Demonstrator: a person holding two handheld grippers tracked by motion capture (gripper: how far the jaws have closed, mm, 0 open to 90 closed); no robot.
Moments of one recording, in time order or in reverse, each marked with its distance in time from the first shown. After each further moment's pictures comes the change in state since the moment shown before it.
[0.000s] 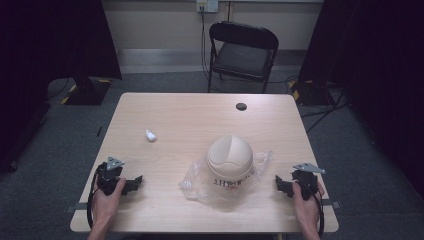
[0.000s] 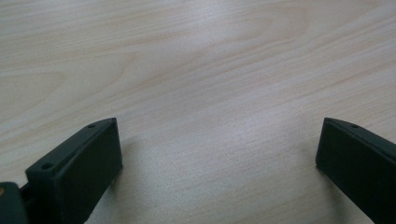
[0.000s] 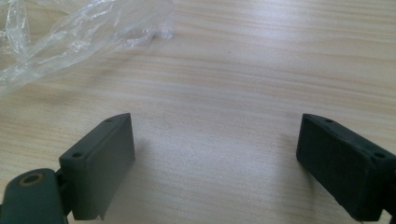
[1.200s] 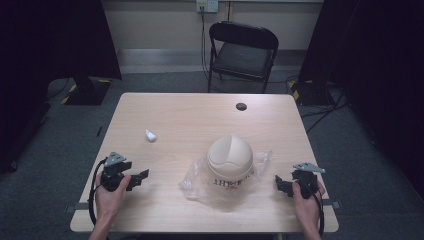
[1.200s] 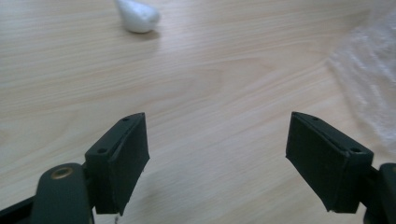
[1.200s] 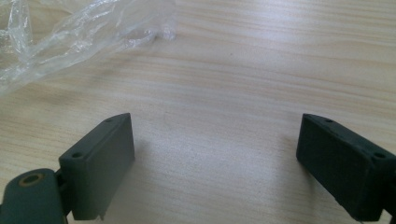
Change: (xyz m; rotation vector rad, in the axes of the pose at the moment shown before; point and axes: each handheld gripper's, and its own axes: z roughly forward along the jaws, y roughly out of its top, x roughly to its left) left arm -0.025 0.031 -0.025 -0.094 -0.176 -0.009; right arm -0.001 0.001 0.001 0.001 0.010 -0.011
